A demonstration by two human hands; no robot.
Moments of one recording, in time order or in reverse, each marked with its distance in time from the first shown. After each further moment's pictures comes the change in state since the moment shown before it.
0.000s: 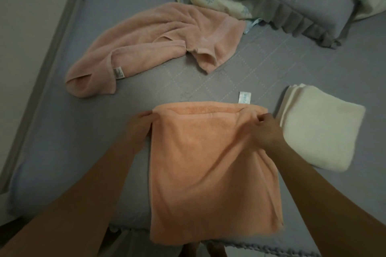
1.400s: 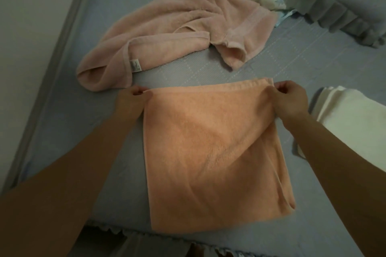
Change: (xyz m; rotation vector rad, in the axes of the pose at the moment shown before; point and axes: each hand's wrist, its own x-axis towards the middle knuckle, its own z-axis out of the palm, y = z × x) left_hand 0.057 0.024 -0.062 0.266 0.234 0.242; right_hand 0.061 -0.059 0.015 0.328 0.226 -0.115
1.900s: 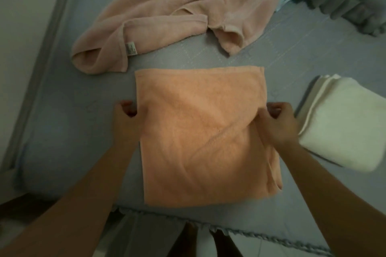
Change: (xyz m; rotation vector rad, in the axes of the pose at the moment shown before) left_hand -0.083 -0.049 0.011 -0.023 0.219 -0.151; right_hand -0.074 0.053 -0.020 -0.123 -0.061 0.011
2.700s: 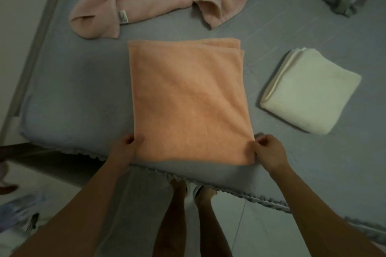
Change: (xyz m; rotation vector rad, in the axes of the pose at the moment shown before) left_hand -0.153 -0.092 -0.037 0.023 -0.393 -0.312; right_hand -0.094 0.119 -0.074 -0.118 -0.314 0.214
